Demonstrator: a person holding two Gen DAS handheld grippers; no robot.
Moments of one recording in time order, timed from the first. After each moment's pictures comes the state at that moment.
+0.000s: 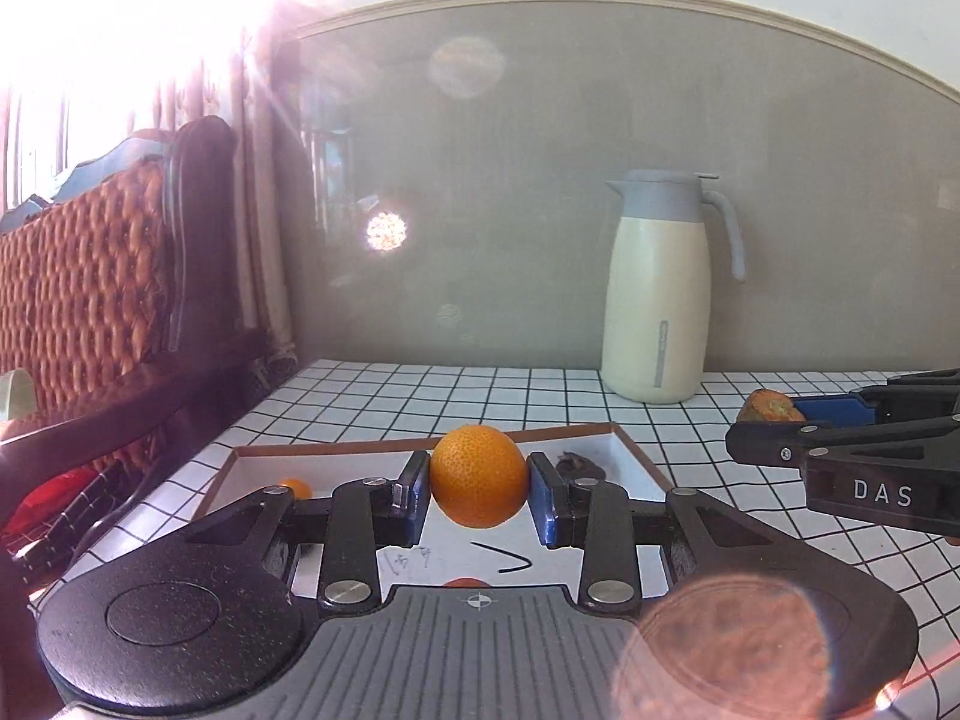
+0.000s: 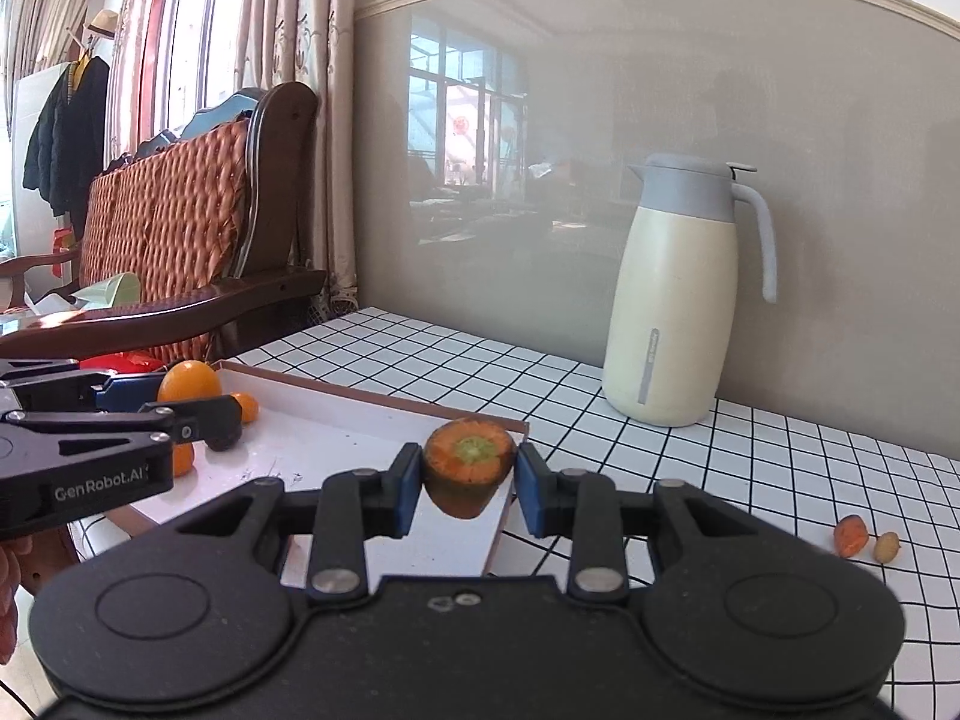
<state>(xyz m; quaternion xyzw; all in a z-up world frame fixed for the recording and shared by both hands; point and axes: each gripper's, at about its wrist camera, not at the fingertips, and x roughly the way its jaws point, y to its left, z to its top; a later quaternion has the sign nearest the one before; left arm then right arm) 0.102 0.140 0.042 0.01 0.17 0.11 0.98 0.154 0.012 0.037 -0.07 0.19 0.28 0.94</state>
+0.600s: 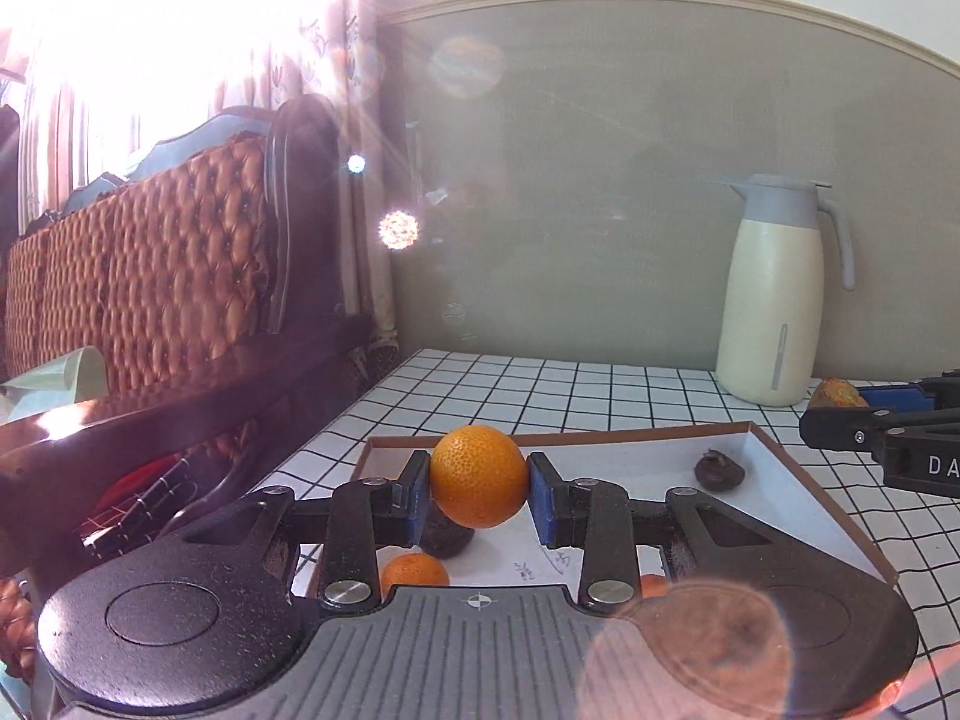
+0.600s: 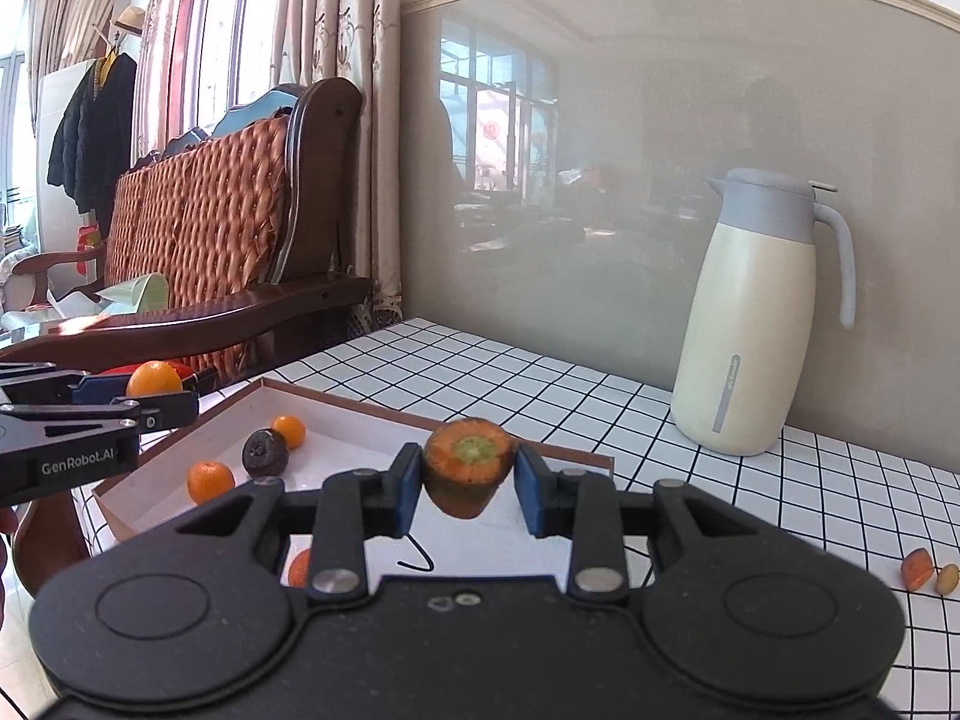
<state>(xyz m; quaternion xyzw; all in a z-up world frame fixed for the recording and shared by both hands) 0.095 0.218 0.034 0.00 0.18 0.18 0.97 0.164 0.066 0.038 -0.07 0.19 0.30 0.93</state>
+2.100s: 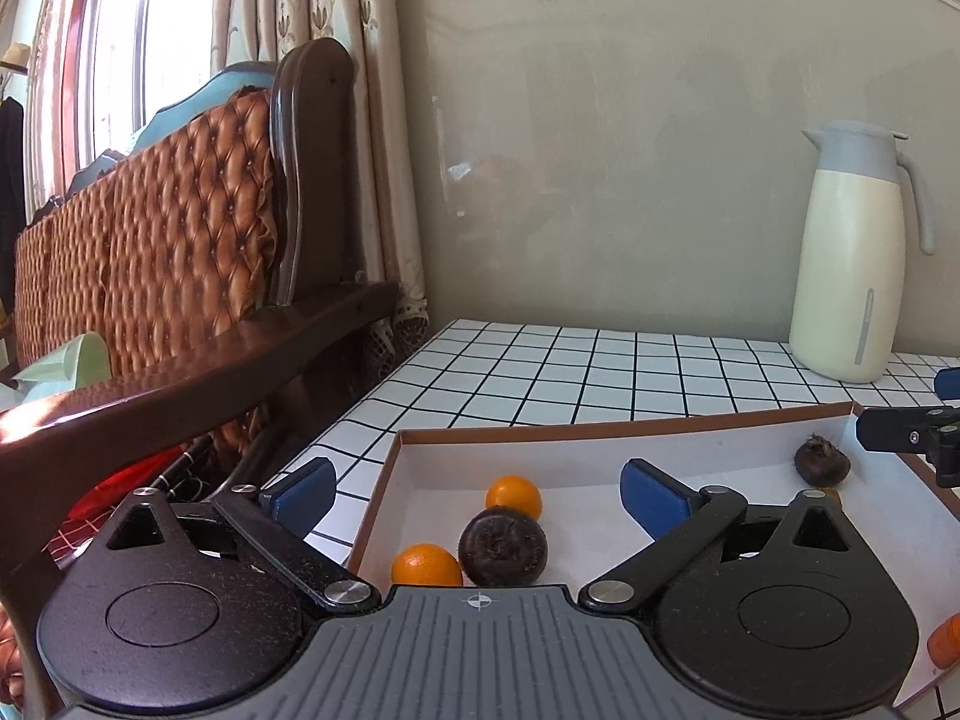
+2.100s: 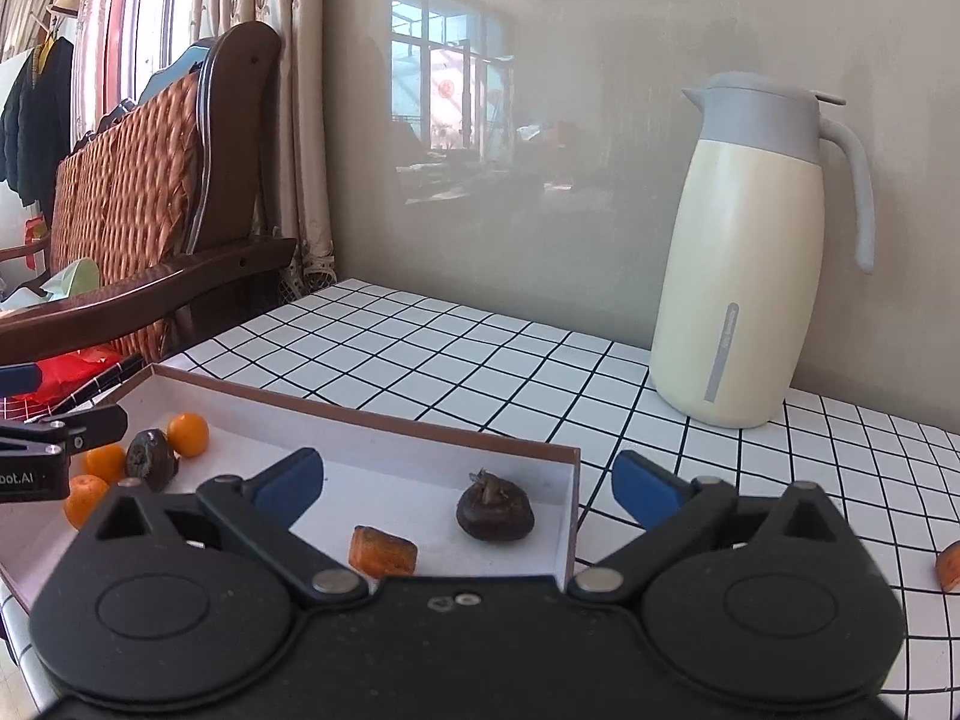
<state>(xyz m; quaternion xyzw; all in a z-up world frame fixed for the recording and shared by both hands) 0.157 0.258 0.006 0.01 0.20 0.20 0.96 0.241 0.077 0.002 -0.06 0.23 0.26 0.94</state>
